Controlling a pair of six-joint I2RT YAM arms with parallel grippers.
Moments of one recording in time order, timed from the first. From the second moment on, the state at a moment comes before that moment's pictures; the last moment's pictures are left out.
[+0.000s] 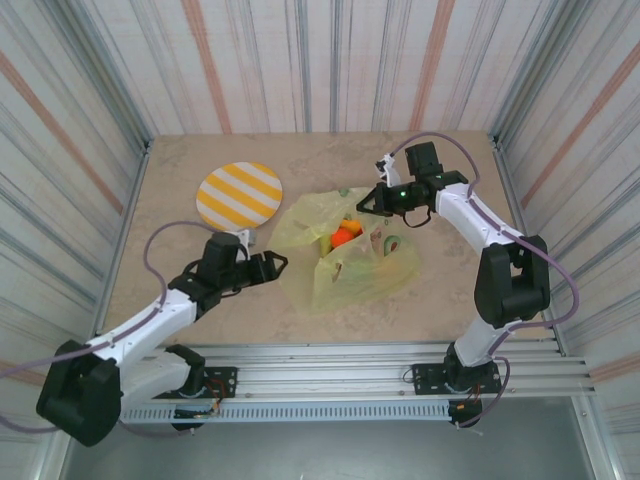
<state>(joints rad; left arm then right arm) -0.51 1.07 0.49 -0.10 0.26 -0.70 0.26 1.68 1.32 -0.61 -0.76 0.26</state>
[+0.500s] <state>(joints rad) -0.60 1.16 0.53 0.02 0.27 -0.72 0.24 1.68 1.32 -0.61 -0.76 0.26</state>
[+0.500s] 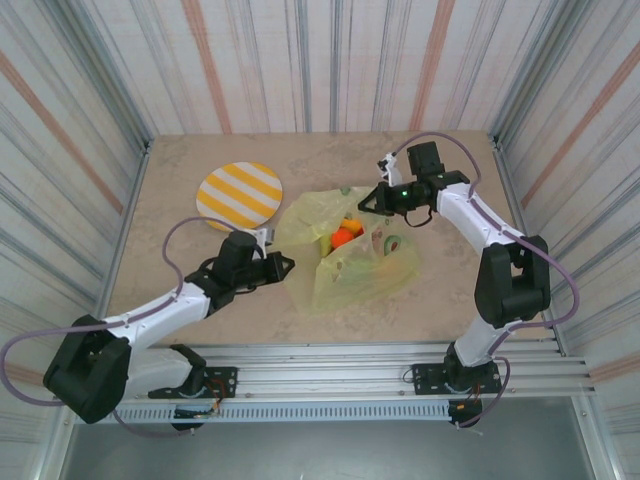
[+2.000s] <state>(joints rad) -0.62 1.58 1.29 -0.16 0.20 -0.45 0.13 1.43 1.21 -0.55 -0.57 0.32</state>
